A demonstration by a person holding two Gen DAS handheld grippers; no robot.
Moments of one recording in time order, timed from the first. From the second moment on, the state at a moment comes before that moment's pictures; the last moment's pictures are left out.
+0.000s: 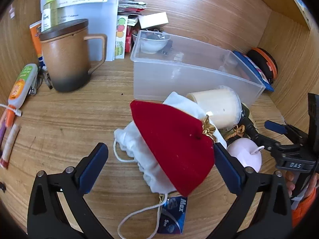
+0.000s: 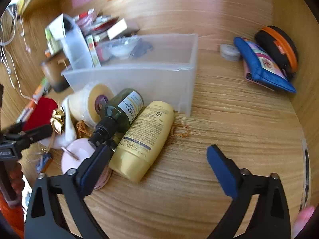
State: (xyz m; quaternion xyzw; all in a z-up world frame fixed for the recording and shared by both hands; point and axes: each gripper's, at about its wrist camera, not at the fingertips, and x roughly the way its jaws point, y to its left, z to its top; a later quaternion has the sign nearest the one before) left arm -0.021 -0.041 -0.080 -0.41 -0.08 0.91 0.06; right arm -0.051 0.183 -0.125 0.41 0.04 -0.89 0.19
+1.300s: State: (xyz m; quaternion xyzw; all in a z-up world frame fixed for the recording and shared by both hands) left arm -0.004 -0.033 -0.046 -0.34 -0.04 0.94 0.07; right arm -0.060 0.185 -0.111 0.40 0.05 -0.89 0.22
